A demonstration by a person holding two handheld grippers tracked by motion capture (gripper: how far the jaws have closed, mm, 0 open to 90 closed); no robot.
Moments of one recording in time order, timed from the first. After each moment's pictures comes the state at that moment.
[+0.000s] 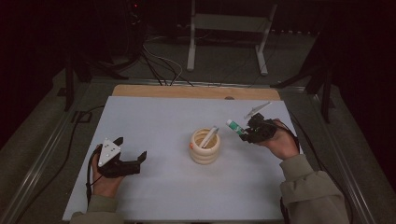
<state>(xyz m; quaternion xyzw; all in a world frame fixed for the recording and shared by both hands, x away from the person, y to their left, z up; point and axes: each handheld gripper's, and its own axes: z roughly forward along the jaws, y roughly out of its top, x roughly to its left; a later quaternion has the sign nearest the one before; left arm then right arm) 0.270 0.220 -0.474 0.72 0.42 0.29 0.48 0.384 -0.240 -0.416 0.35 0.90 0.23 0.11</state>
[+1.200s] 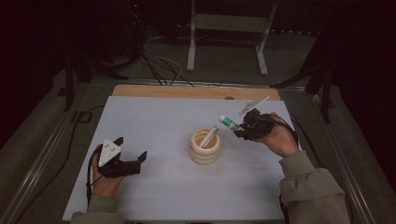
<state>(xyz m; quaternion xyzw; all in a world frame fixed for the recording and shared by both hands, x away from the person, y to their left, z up) 0.270 0.220 -0.475 0.72 0.42 0.29 0.48 0.374 -0.218 -0.380 0.30 0.91 0.25 0.12</state>
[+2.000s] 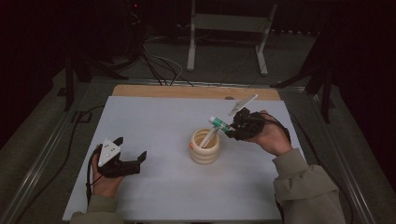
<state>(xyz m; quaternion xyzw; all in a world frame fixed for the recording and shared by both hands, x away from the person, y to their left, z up) 0.270 0.221 -0.474 0.72 0.42 0.29 0.48 0.369 -0.188 -0.369 0.26 0.93 0.24 0.11</state>
